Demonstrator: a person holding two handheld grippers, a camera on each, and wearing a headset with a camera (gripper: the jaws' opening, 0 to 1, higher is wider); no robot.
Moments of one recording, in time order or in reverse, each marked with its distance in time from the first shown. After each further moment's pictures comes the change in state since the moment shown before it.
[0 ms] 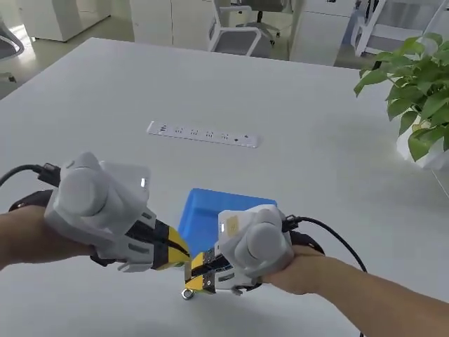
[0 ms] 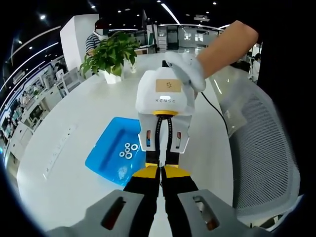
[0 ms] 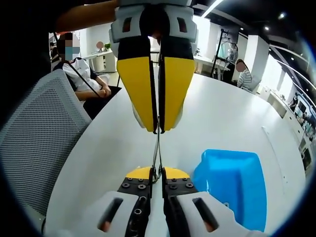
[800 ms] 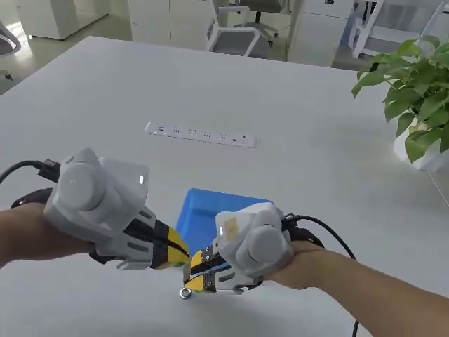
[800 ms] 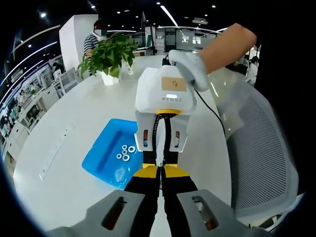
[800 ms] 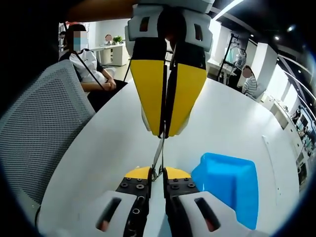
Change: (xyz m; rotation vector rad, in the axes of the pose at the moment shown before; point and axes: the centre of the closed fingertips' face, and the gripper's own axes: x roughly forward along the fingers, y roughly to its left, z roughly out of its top) left arm 0.001 -0.003 0.004 -0.006 -0.021 -0.038; right arm -0.004 0.000 -0.001 -0.097 0.027 0.021
